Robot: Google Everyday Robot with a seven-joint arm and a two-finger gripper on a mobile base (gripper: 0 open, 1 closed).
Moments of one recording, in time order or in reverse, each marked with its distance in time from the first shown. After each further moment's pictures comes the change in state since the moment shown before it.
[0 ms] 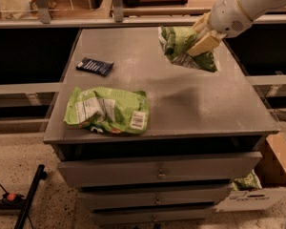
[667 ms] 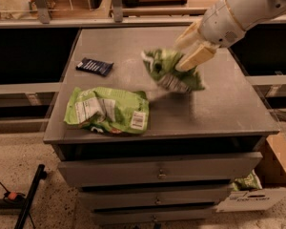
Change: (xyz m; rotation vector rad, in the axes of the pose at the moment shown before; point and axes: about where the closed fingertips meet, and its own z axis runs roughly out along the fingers) arm -0.020 0.043 0.010 -0.053 -0.039 -0.051
